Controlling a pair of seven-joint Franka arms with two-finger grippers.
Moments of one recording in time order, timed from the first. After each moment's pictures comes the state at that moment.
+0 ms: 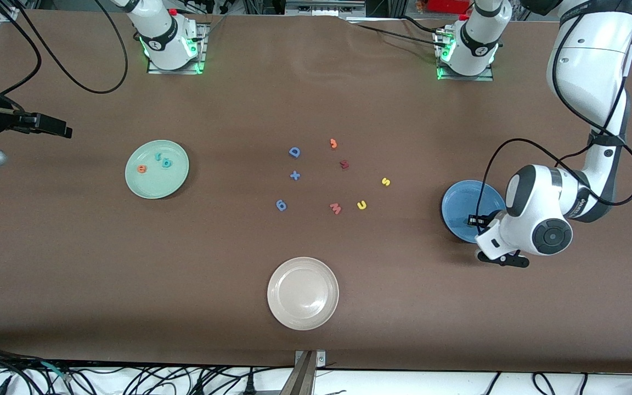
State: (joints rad) left arm 0.00 0.71 -0.12 -1.50 0.12 1.85 -0.02; right arm 0.08 0.09 -0.14 -1.59 0.05 1.46 0.04
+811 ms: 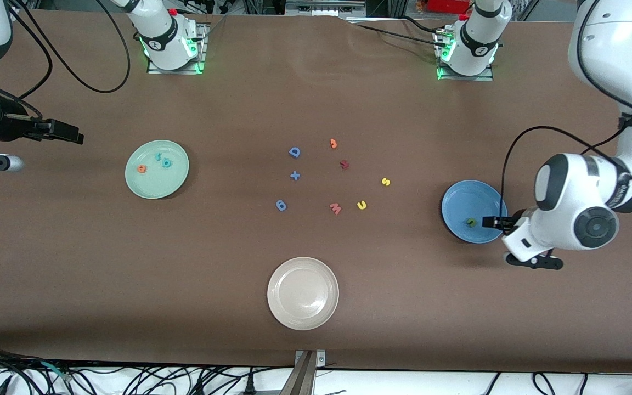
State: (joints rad) left arm 0.06 0.61 -0.12 -1.48 0.12 1.83 -0.02; right arm 0.08 0.10 -0.12 -1.62 0.05 1.50 0.04
